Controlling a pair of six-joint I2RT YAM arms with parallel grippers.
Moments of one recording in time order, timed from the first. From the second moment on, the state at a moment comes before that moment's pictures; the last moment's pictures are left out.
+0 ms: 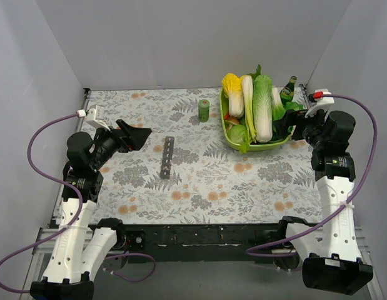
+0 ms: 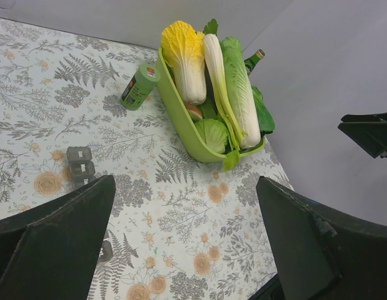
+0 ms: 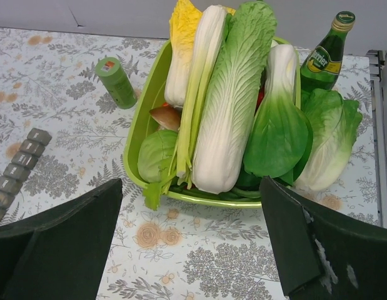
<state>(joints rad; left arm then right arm) -0.08 0.73 0.88 -0.21 0.46 -0.58 -0.12 0.90 1.04 -0.40 -0.41 0.01</state>
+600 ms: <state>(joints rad) -0.20 1.04 0.84 -0.30 0.44 -0.64 -0.07 0.94 0.95 -0.50 -0.92 -0.42</state>
